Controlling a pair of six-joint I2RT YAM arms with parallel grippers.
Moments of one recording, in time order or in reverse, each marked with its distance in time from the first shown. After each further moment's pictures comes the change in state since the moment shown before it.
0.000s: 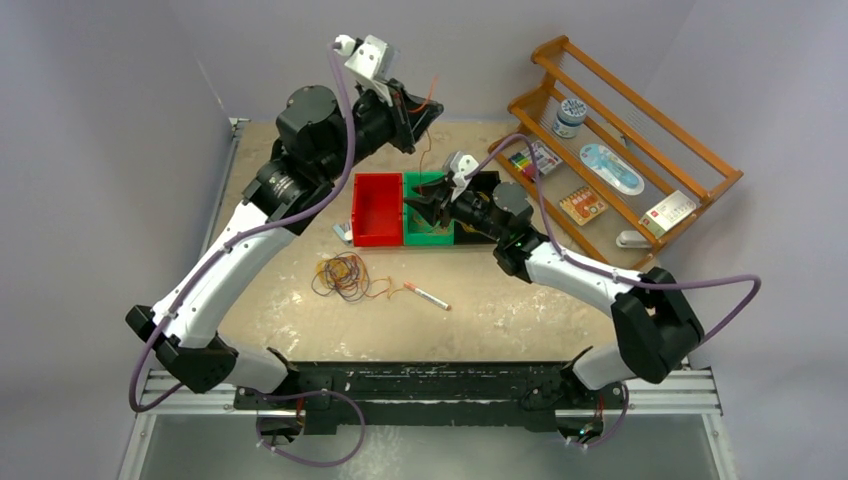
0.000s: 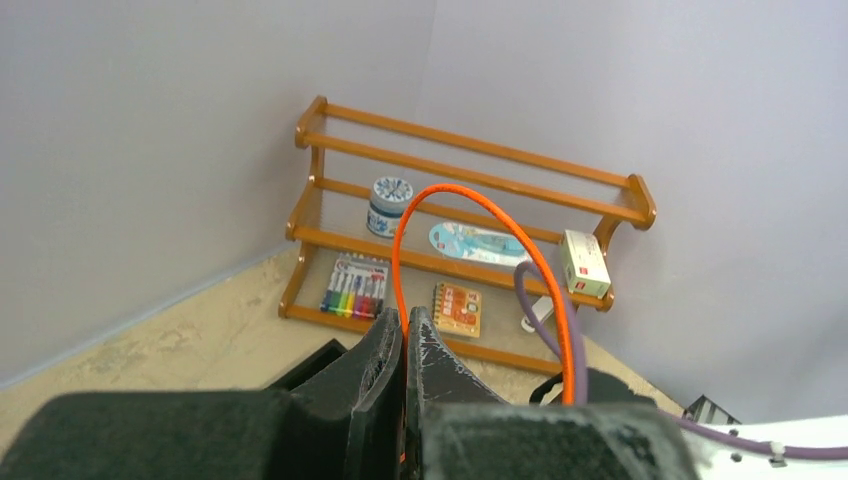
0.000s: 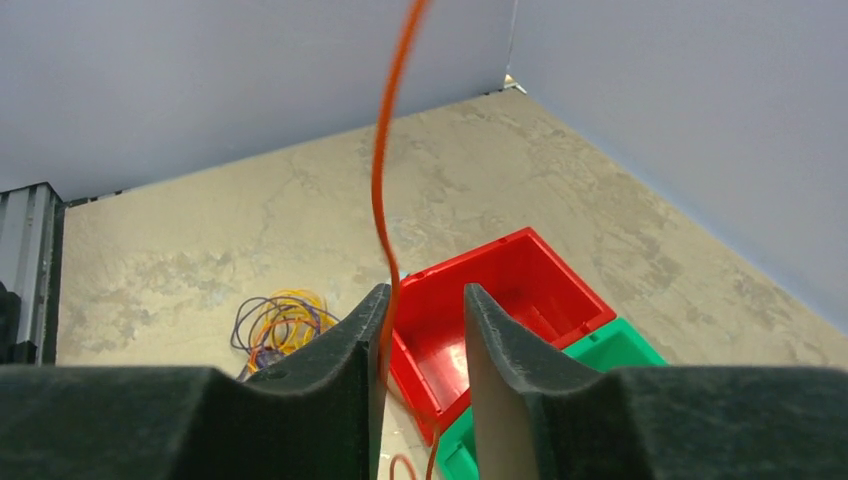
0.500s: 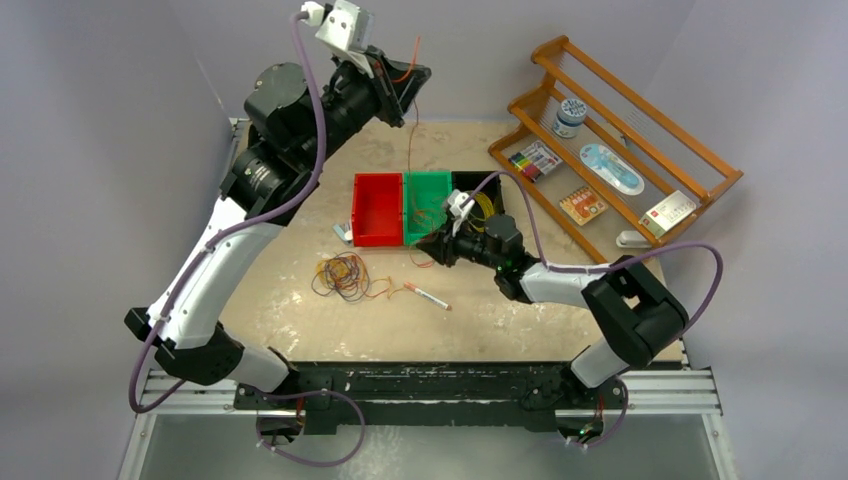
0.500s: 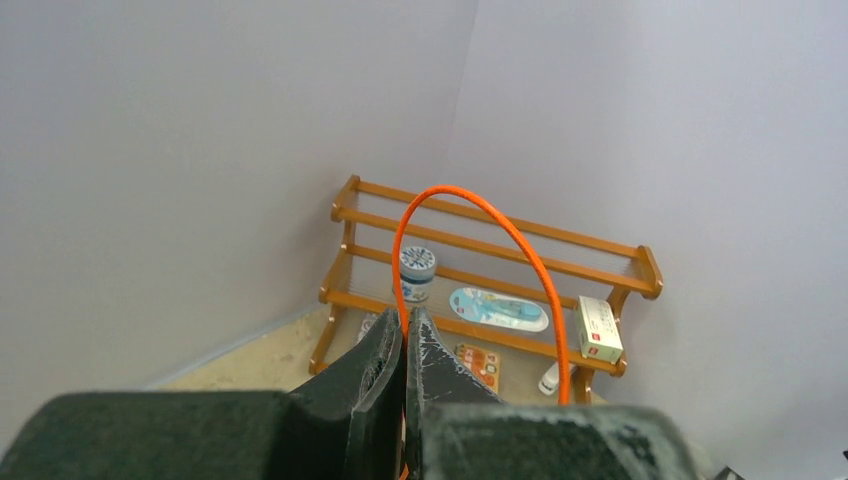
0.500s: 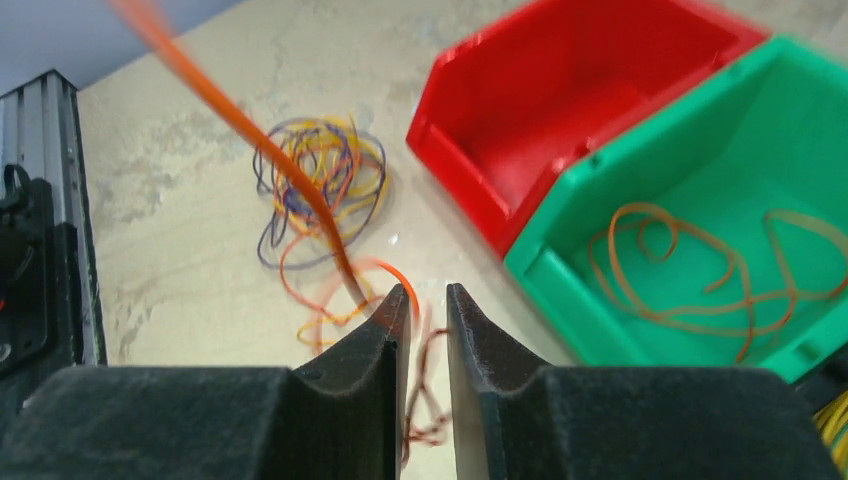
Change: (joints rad) left arm 0.000 0.041 0.217 -0.070 -0.068 0.028; right arm 0.000 0.092 -0.231 0.078 -0.007 0.111
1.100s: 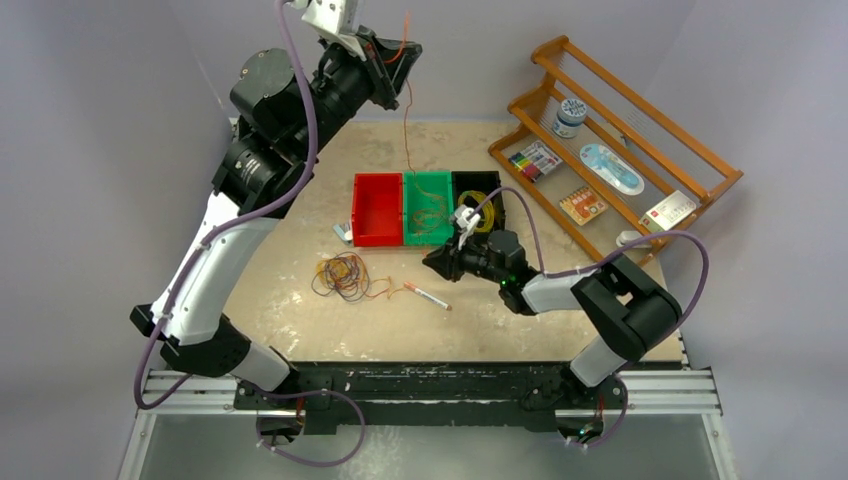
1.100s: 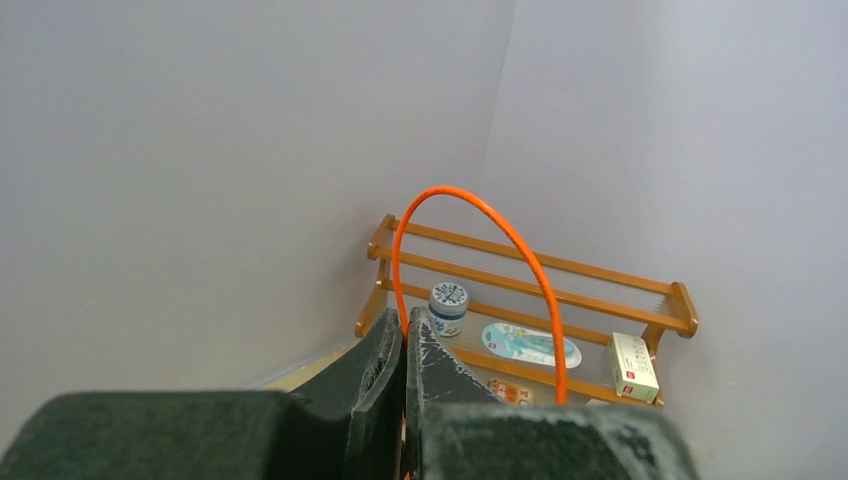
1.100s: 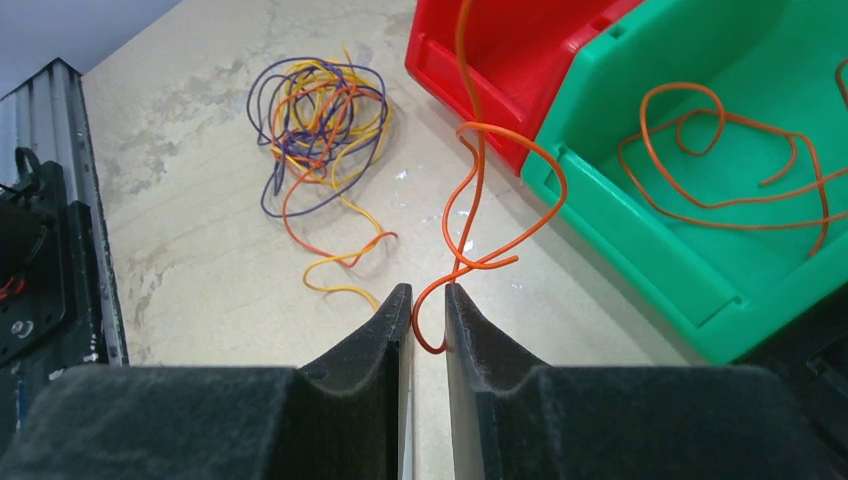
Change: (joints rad) left arm 0.000 0.053 0.166 -0.043 -0.067 0.063; right arm 0.002 0.048 -0.143 0.124 0.010 0.105
